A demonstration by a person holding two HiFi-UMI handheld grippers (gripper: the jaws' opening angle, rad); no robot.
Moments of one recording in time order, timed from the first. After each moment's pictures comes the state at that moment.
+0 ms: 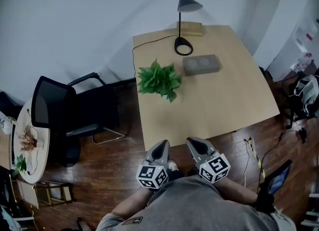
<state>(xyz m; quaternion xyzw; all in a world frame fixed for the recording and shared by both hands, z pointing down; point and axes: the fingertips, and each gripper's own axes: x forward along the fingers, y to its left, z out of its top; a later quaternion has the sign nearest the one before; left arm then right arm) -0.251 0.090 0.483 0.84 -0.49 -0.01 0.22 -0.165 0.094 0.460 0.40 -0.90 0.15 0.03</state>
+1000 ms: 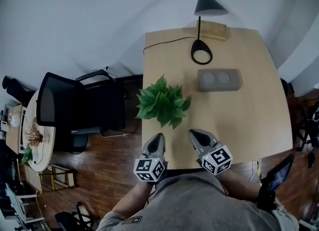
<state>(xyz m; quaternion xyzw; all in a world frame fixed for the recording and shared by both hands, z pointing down) -0.269 -0.068 0.508 0.76 -0.60 0.02 0.23 -0.147 -0.087 0.489 0.32 -0.93 0.18 0.04</state>
